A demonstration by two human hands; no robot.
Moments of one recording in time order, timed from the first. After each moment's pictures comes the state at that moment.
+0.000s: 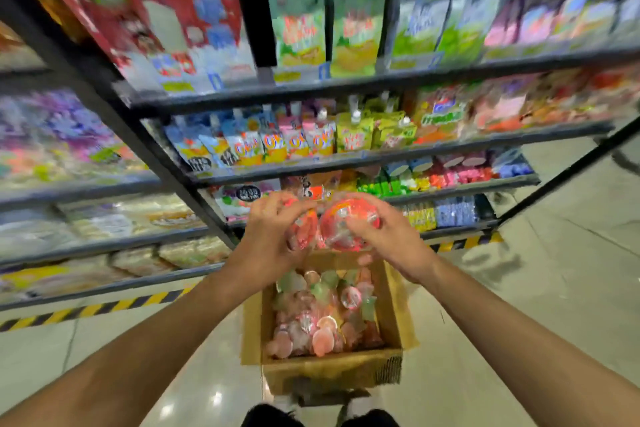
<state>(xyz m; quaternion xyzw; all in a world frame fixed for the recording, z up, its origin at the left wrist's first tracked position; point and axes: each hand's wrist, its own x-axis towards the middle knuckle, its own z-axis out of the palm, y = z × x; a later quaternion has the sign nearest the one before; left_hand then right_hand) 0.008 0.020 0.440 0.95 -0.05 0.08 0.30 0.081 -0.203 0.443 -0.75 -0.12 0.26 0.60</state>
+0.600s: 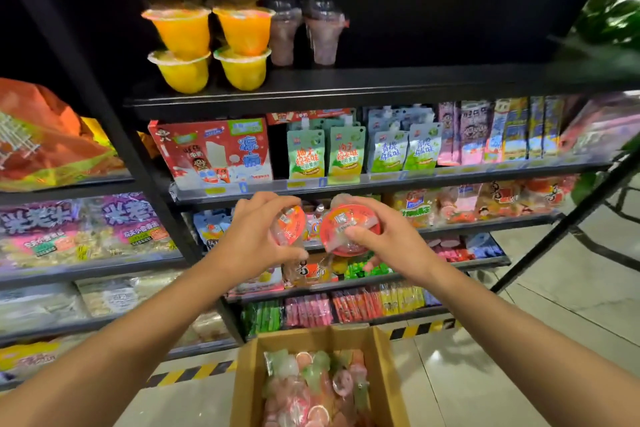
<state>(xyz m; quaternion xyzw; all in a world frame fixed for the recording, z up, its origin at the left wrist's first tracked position) 0.029 0.047 0.633 0.95 -0.01 0.07 0.30 0.103 -0.202 0.632 -0.76 -0.25 0.18 0.57</state>
